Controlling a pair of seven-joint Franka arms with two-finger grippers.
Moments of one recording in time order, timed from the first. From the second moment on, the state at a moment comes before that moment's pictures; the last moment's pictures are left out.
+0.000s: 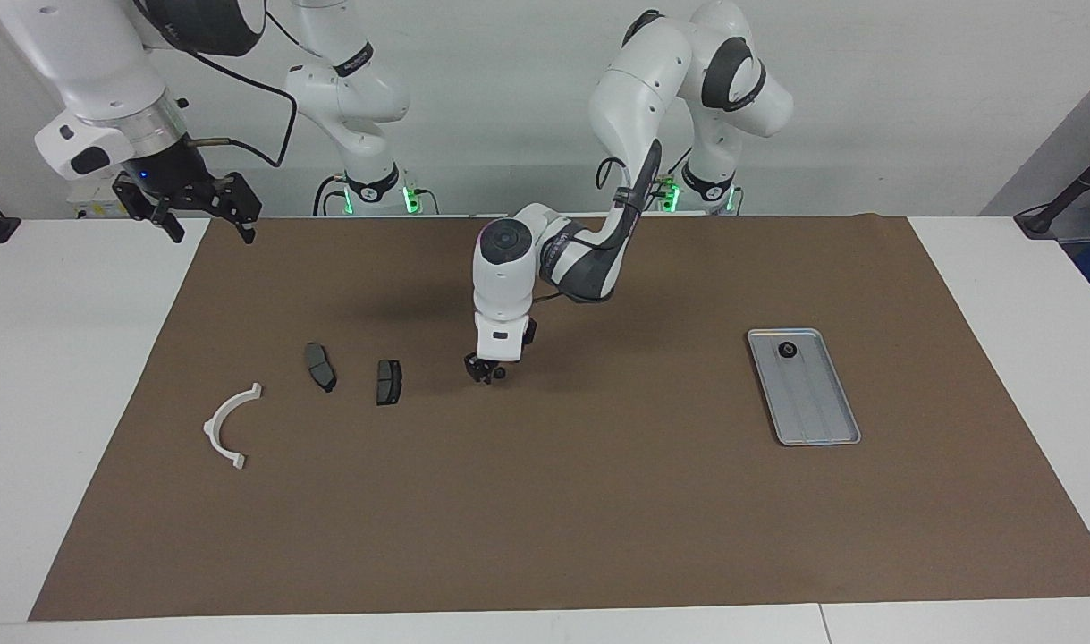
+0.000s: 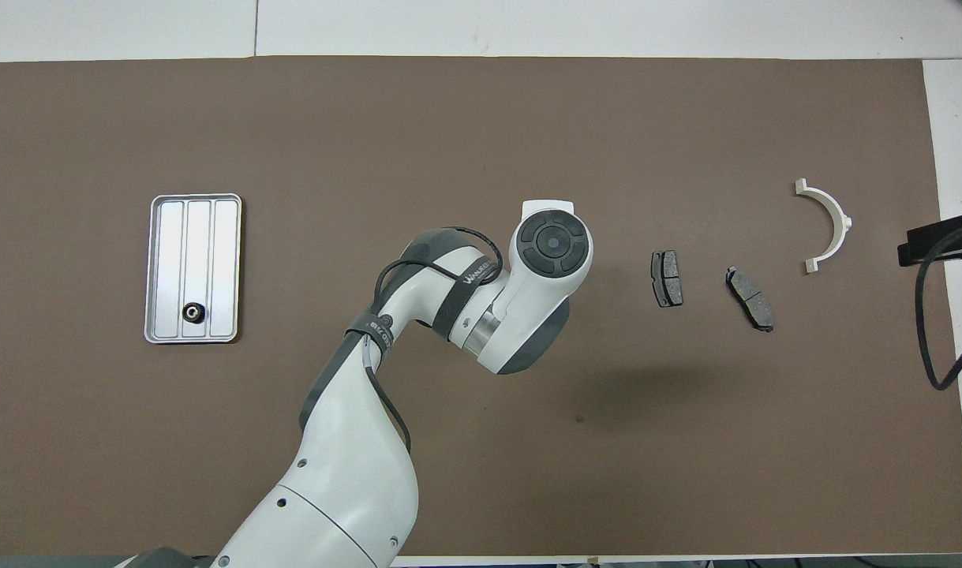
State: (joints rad) left arm -0.85 0.70 0.07 -1.39 -0.13 2.14 -1.39; right arm -0.14 -0.05 0.05 -1.62 -0.02 1.55 -0.06
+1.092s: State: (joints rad) left arm -0.85 0.69 0.09 -1.39 -0.13 2.09 -1.39; right arm -0.14 -0.05 0.05 -1.63 -0.02 1.55 -0.06
